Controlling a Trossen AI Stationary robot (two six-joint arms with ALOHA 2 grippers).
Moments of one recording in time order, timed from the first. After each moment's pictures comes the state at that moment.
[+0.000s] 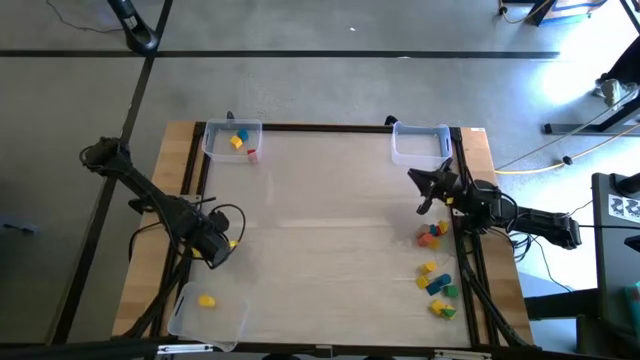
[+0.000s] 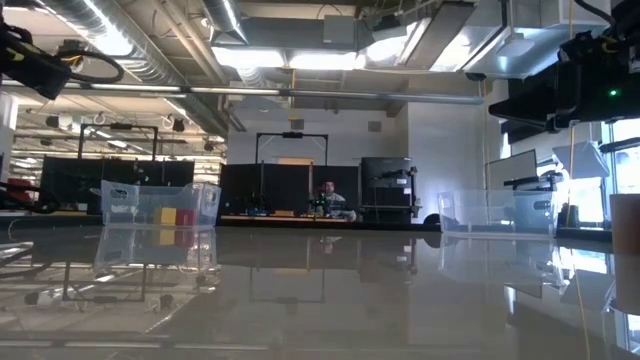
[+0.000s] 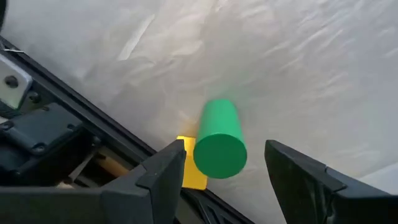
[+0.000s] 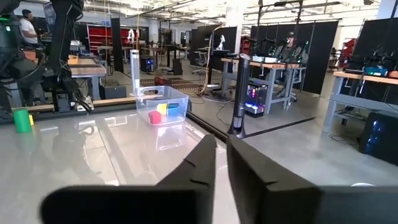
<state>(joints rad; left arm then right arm) -0.64 1.12 0.71 -1.19 -0.01 -1.34 -0.18 0.01 0.01 0.07 0.33 -0.08</state>
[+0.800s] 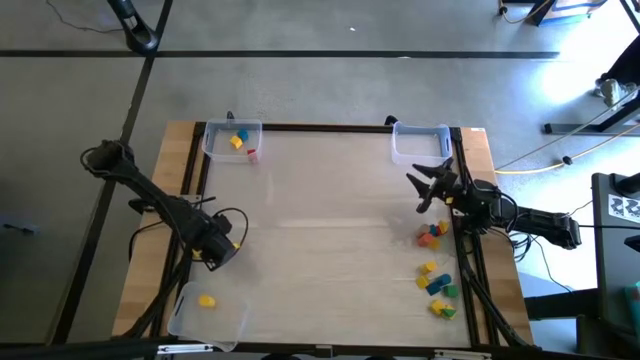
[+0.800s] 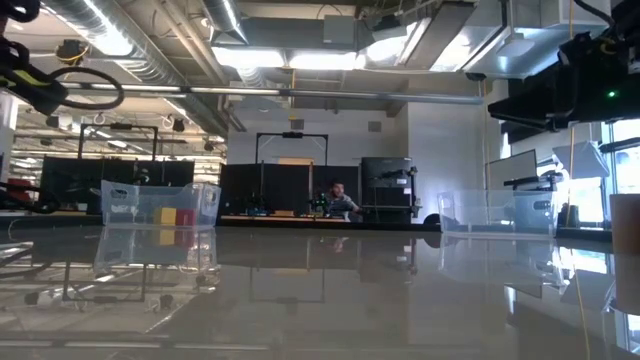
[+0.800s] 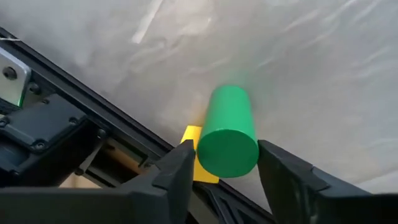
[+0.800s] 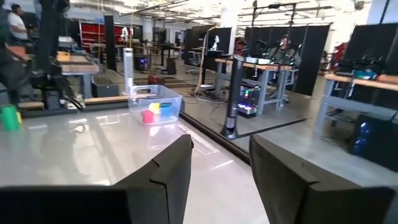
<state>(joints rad) -0.61 1.21 0.70 -1.19 0.07 -1.25 -0.18 0.01 0.01 0.07 0.37 -0.12</state>
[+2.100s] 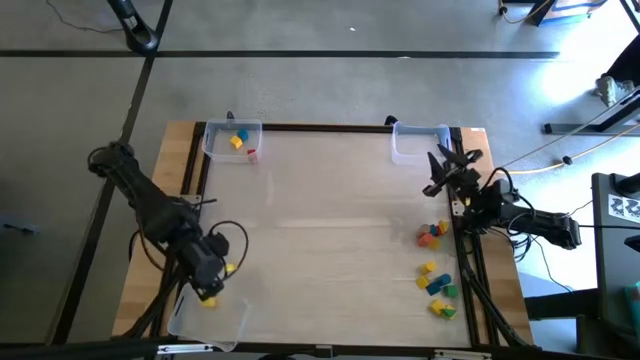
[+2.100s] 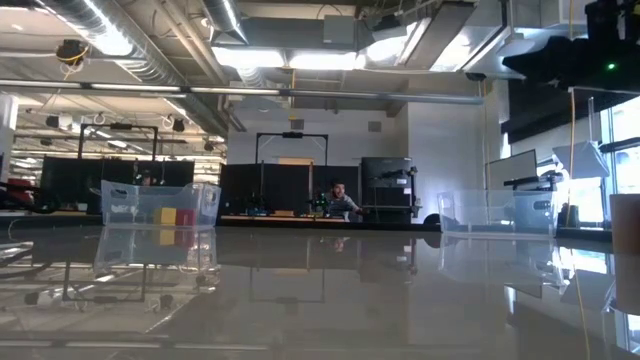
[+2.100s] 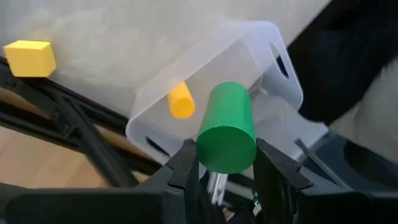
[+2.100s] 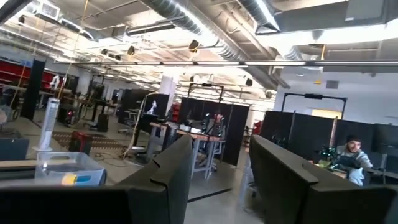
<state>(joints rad) -0.74 1.29 1.28 -1.24 0.22 -1.50 -0.18 0.01 0.01 0.50 0.53 -0.51</state>
